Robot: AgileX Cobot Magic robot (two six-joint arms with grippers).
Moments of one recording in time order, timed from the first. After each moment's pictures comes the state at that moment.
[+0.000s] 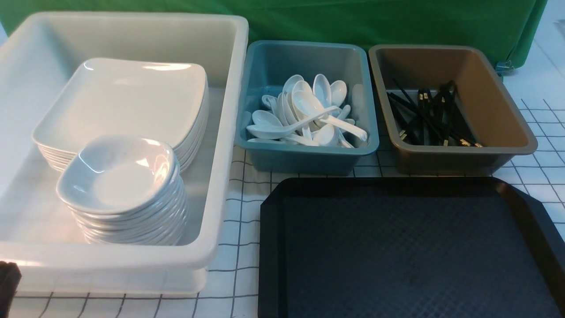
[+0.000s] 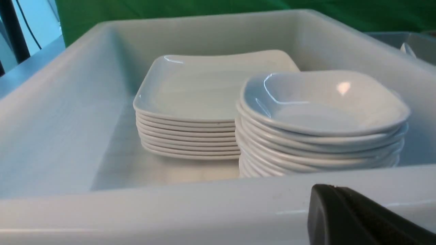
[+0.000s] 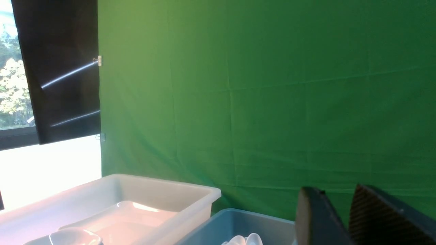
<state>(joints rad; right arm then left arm) 0.68 0.00 -0.50 -0.56 0.31 0.47 -0.05 0.02 0.01 0.04 0.17 0.00</state>
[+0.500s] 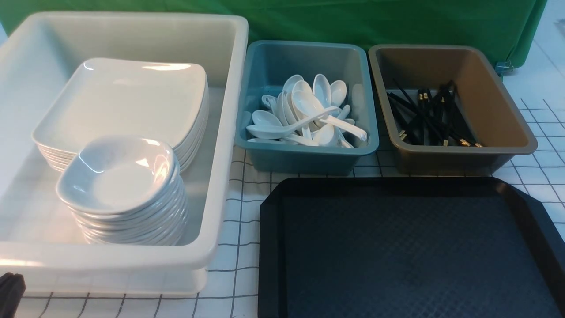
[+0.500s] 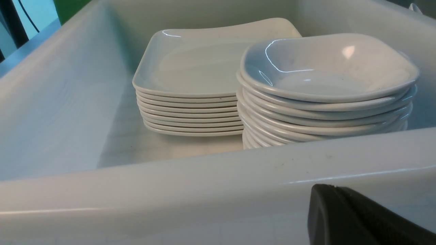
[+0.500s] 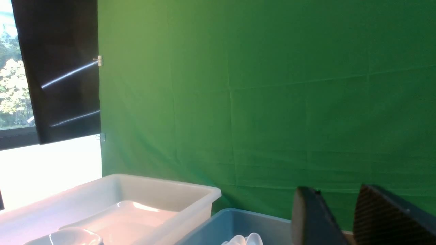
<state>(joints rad) 0.68 0.00 -0.50 -0.56 0.31 0.47 -0.05 0.02 0.01 0.05 0.22 0.04</state>
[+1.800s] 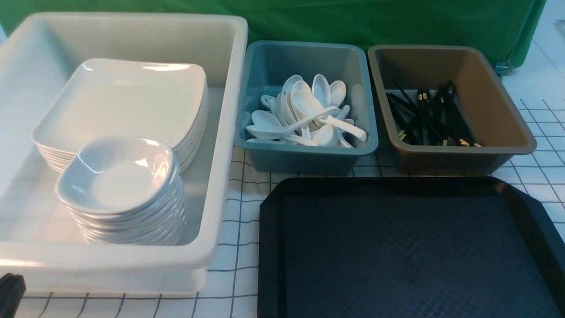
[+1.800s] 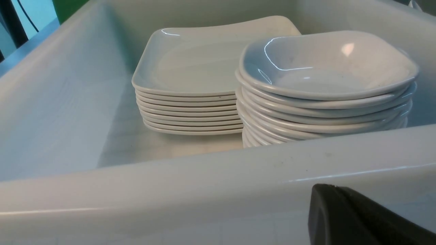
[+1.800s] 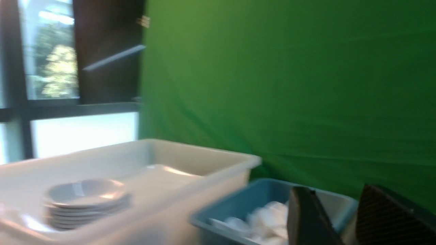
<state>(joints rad) 0.53 0.16 -0.08 0.00 -0.27 -0.04 -0.05 0.02 0.01 0.05 0.22 0.04</state>
